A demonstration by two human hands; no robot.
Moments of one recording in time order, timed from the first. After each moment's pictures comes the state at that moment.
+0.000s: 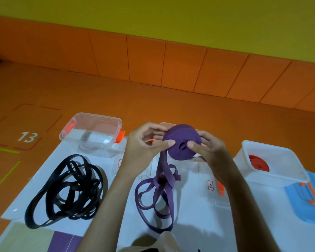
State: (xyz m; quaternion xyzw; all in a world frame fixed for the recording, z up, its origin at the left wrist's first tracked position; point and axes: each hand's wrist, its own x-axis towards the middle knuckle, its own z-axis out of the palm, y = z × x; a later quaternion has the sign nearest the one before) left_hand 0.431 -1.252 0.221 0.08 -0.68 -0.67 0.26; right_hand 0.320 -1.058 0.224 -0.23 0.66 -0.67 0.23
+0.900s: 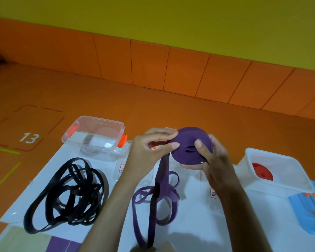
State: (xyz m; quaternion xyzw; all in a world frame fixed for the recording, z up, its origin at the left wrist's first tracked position) left_hand 0.427 -1.257 0.223 0.04 -0.67 -0.69 0.27; right_hand 0.329 -1.076 0.224 -0.15 0.61 -0.74 0.24
